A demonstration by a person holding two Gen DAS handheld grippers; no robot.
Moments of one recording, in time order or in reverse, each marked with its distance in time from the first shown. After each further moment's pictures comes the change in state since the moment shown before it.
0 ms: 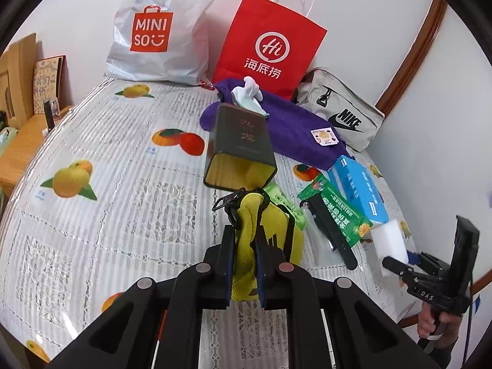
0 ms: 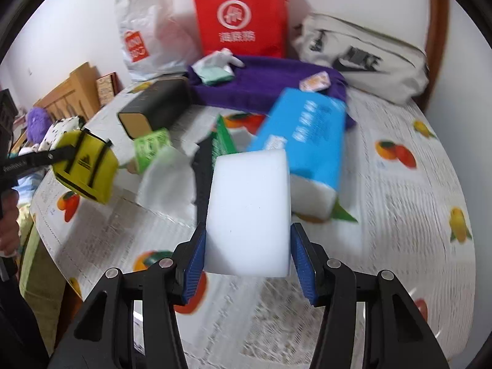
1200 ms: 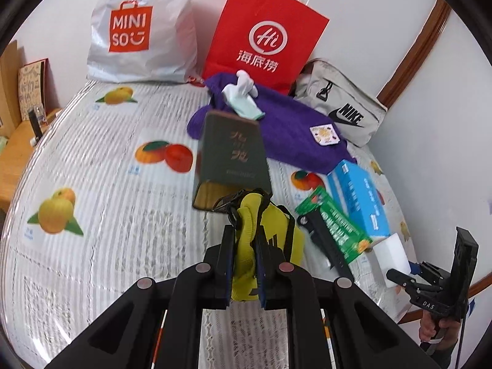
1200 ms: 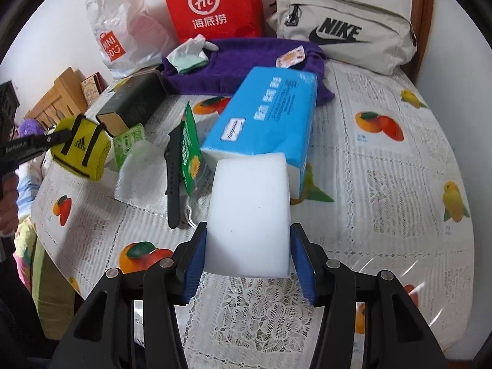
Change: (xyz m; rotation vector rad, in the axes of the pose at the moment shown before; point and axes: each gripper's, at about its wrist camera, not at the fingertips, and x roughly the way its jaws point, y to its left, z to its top) left arm 0.025 -0.010 0.047 0.018 0.087 -0.012; right arm 0.000 -0.027 0.004 0.066 0.086 0.001
